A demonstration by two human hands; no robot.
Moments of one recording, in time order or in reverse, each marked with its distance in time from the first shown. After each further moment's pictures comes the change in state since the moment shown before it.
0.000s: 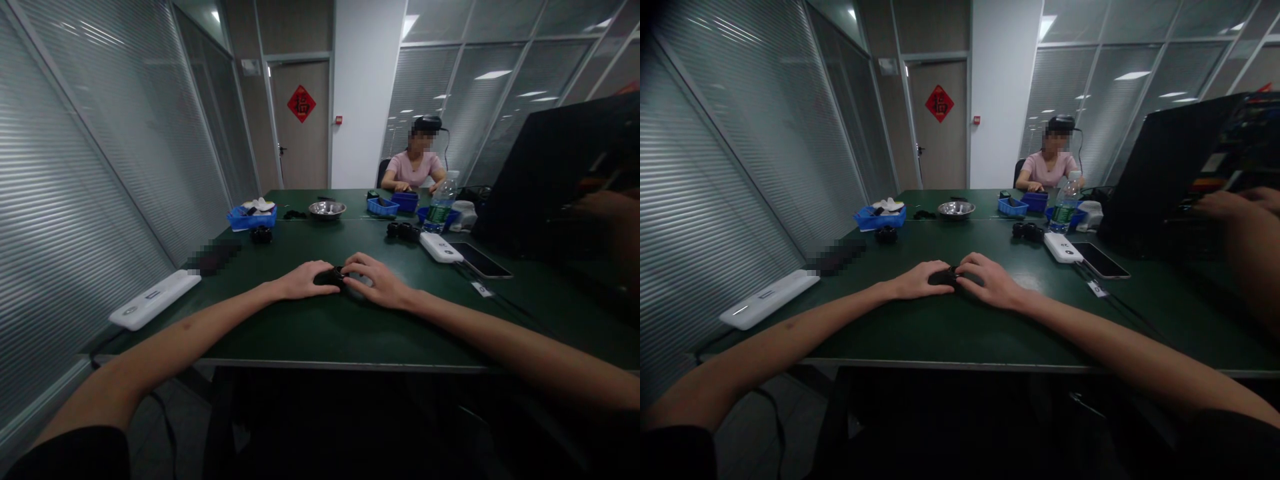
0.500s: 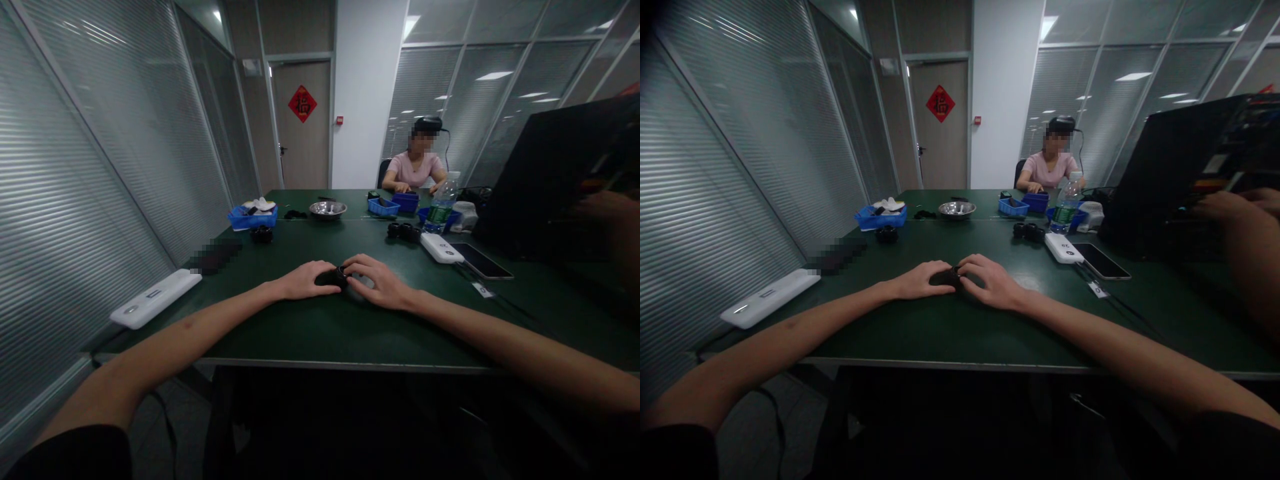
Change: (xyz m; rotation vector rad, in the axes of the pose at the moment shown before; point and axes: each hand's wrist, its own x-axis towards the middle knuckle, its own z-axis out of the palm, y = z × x) left_hand 0.001 -0.003 0.003 0.034 0.005 0.009; right_hand 0.000 -0.002 -0.001 -0.010 0.003 -0.043
